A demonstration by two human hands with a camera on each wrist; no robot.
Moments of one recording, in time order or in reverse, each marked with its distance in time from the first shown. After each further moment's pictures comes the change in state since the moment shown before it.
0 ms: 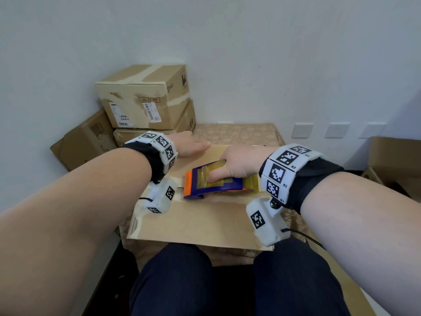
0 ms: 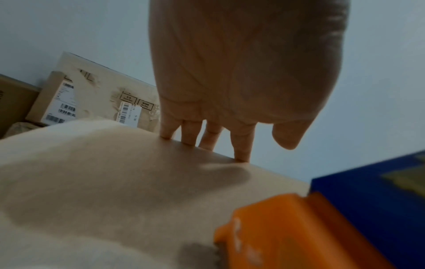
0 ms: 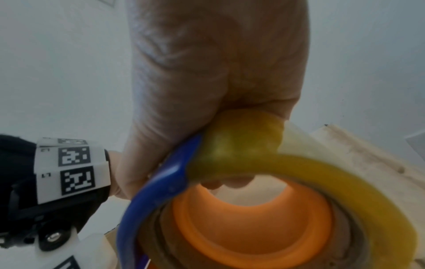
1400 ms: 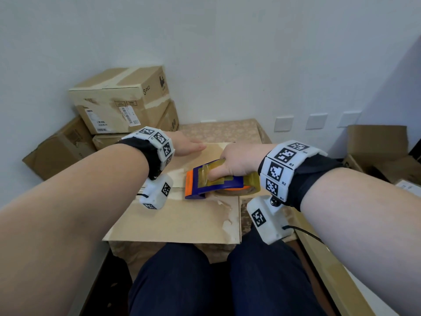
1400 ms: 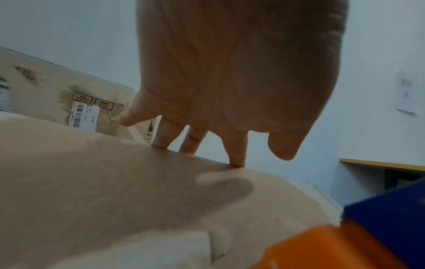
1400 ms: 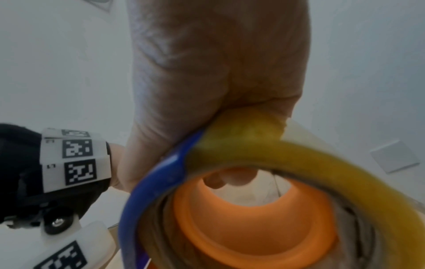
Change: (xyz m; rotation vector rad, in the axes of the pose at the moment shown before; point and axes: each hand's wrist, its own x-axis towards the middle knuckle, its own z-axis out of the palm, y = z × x) left_hand 0.002 0.051 -0.009 0.104 -0.055 0.004; right_hand -0.020 0.042 0.001 0.021 0.024 0.082
